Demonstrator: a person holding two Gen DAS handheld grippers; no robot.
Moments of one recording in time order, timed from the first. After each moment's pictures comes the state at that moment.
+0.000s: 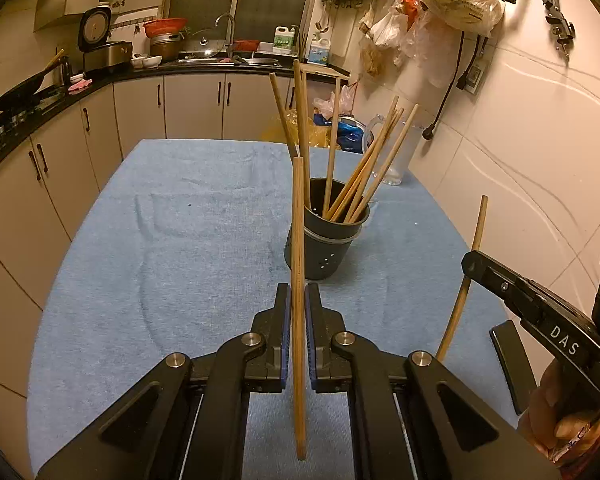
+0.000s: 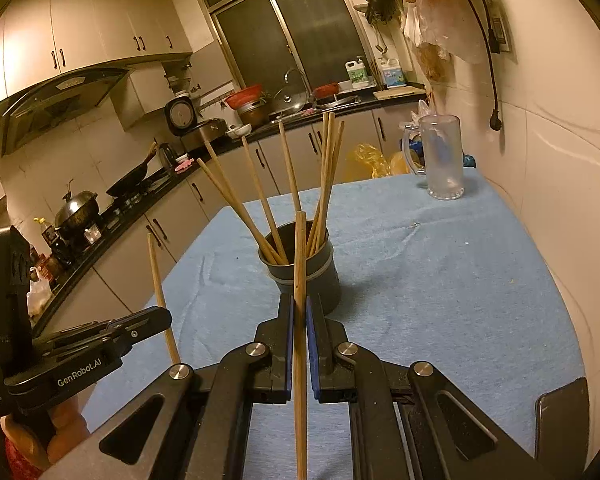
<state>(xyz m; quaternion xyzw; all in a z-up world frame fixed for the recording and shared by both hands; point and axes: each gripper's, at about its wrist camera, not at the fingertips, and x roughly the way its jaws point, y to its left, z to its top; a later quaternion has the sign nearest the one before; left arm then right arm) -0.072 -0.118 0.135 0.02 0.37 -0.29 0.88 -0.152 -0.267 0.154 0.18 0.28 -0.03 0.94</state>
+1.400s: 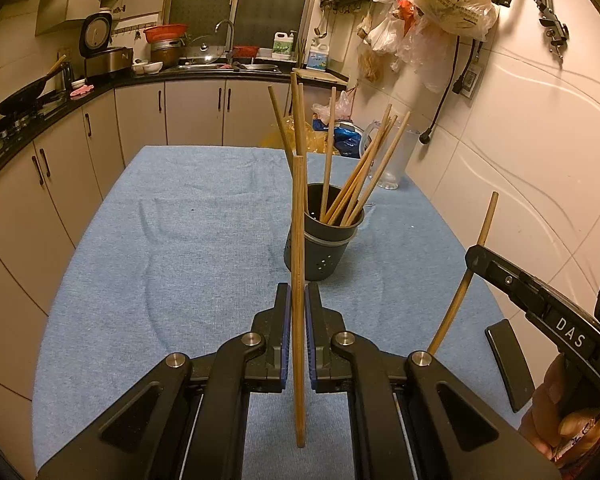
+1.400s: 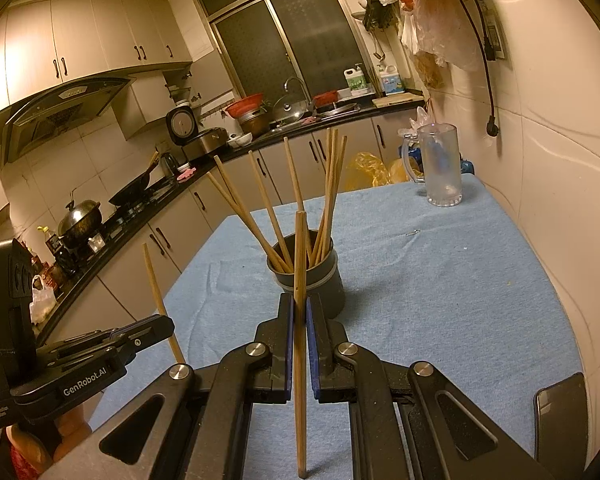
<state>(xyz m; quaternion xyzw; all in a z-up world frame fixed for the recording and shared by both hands) -0.079 -0.118 0.143 0.02 0.37 -0.29 0.89 -0.159 -0.267 0.165 0.19 0.26 -0.04 0.95</state>
